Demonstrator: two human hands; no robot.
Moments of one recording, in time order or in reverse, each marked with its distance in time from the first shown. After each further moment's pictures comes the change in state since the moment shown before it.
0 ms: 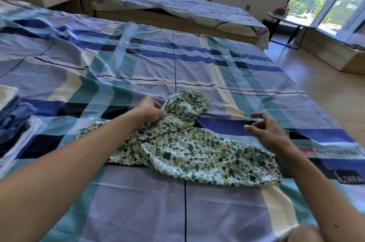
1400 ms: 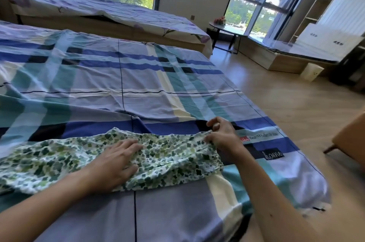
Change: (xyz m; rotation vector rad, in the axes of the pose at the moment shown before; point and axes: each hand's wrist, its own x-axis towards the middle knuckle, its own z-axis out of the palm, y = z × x) left_hand -0.073 -0.021 0.064 0.680 -0.247 0.626; right_hand -0.043 0.001 -0.027 0.109 0.150 0.130
